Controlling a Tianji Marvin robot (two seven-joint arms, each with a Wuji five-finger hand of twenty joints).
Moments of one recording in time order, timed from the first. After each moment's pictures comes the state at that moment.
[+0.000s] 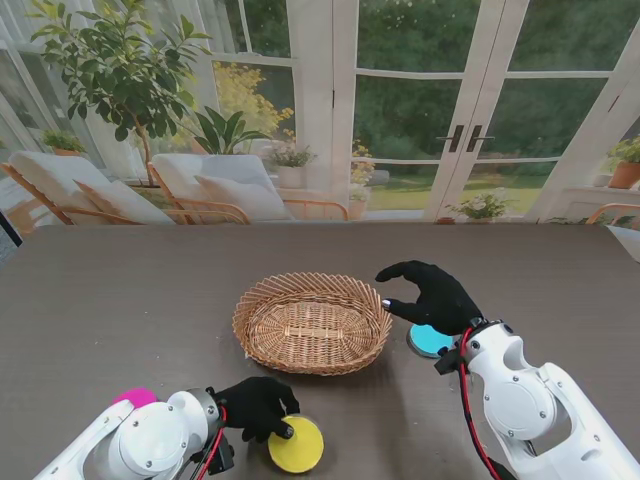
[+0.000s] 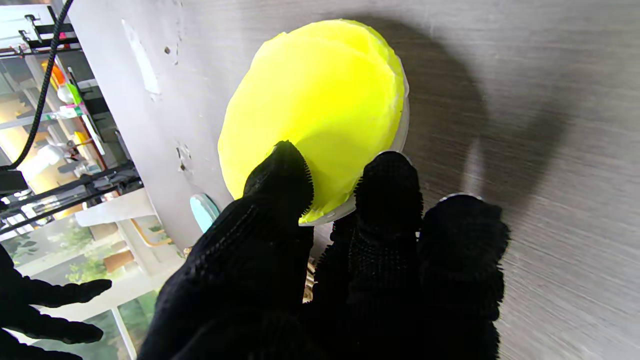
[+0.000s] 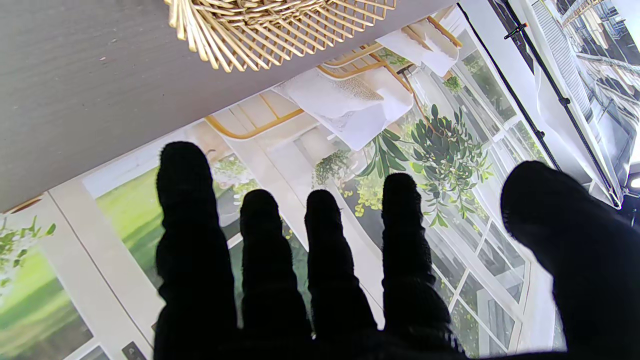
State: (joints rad) left arm 1.72 -1.02 -1.14 -1.85 0.31 0.28 -0.43; right arm -1.63 -1.11 1.35 -1.73 -0.52 -0.20 -0.02; left_hand 1.17 -0.51 0.33 -0.14 0.70 0.20 0.60 0.72 1.00 0.31 0.30 1.31 1.14 0.19 0.85 0.91 0.93 0.24 1.31 0.82; right_hand 0.20 -0.53 1.03 -0.10 0.54 -0.11 0.64 0.24 0.58 0.13 0.45 0.27 0.62 0.24 0.18 0.21 0.74 0.34 0.54 0.44
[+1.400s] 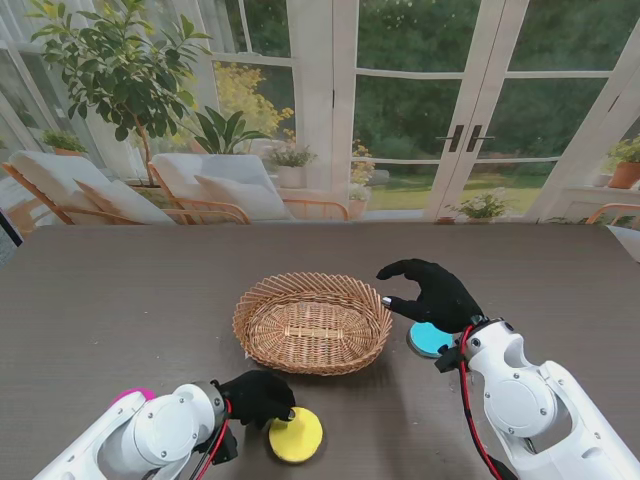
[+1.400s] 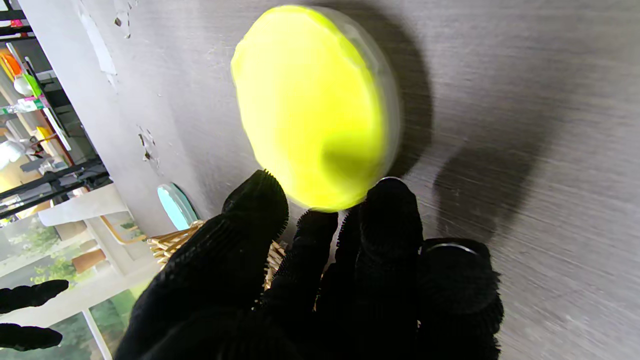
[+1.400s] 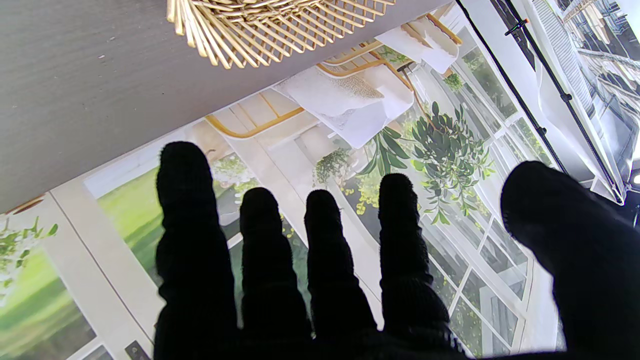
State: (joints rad) left arm 1.66 -1.03 -1.10 -1.79 0.36 0.32 -0.41; right arm -1.62 -1.11 1.35 -1.73 -0.51 -0.19 -0.01; left_hand 1.02 -0.38 0.41 -0.09 0.70 0.34 0.27 0.61 0.73 0.34 0.36 0.75 0.93 0.24 1.06 0.90 0.74 0.28 1.62 0.81; right_hand 0.20 -0.53 1.03 -0.10 0.54 -0.08 0.64 0.24 0.58 0.13 0.45 0.27 0.63 0.24 0.18 0.22 0.74 0.34 0.54 0.44
